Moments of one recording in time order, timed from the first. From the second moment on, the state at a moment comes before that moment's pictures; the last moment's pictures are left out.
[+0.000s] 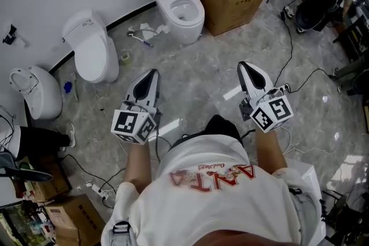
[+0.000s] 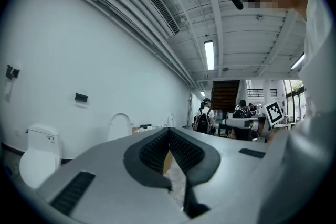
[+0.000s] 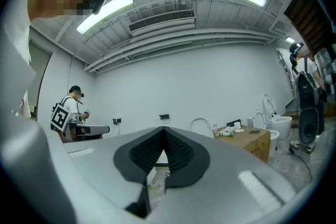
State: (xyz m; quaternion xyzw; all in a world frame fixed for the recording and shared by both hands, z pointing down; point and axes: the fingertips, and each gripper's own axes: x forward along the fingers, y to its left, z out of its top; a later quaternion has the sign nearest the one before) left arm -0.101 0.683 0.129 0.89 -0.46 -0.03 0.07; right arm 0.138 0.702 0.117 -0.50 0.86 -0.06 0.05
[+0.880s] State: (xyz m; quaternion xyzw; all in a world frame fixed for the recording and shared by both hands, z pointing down) left arm -0.159 0.531 0.151 0.86 -0.49 -0.02 0.11; right arm 0.060 0.514 0.147 -0.42 0.90 -0.10 0.01
